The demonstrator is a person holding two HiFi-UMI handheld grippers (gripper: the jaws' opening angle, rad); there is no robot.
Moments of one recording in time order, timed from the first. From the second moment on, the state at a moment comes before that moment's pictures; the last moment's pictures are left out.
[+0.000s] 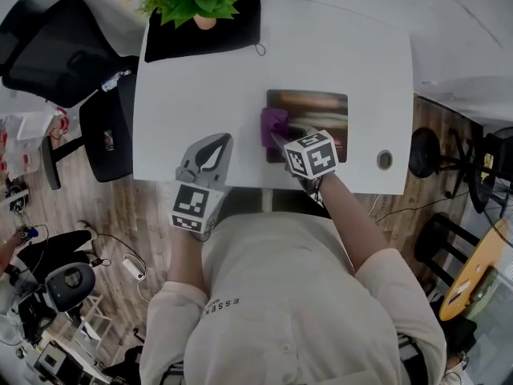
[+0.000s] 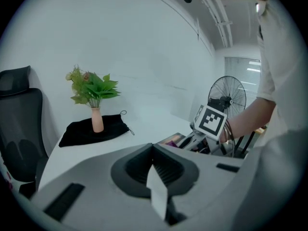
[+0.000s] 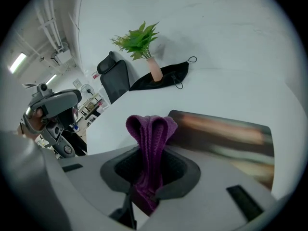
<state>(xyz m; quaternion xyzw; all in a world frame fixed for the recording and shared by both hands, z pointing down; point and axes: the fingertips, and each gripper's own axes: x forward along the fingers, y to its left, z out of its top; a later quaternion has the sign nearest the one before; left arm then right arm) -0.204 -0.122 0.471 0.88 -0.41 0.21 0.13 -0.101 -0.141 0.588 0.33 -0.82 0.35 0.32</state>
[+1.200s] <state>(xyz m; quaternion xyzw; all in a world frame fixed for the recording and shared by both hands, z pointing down) -0.067 -0.125 0.474 0.89 -0.39 0.21 0.12 0.057 -0.143 0.595 0.36 -0.80 0.38 0.31</state>
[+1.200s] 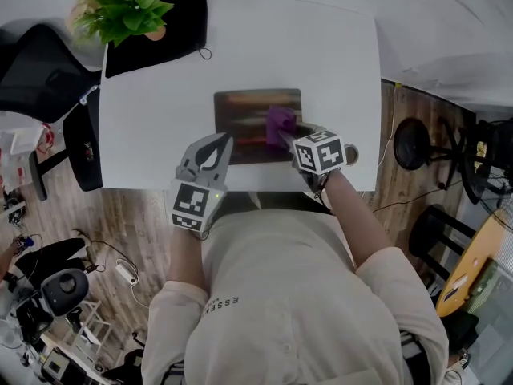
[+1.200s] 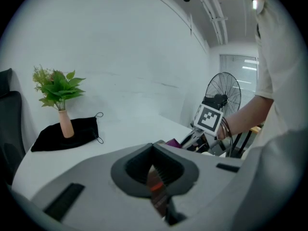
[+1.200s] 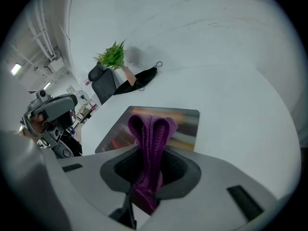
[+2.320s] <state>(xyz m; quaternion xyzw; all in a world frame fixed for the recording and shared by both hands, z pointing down) -0.063 -0.116 0.459 0.89 -0.39 0.21 0.09 0.098 -0.135 0.567 0.40 -0.79 0.37 0.28</state>
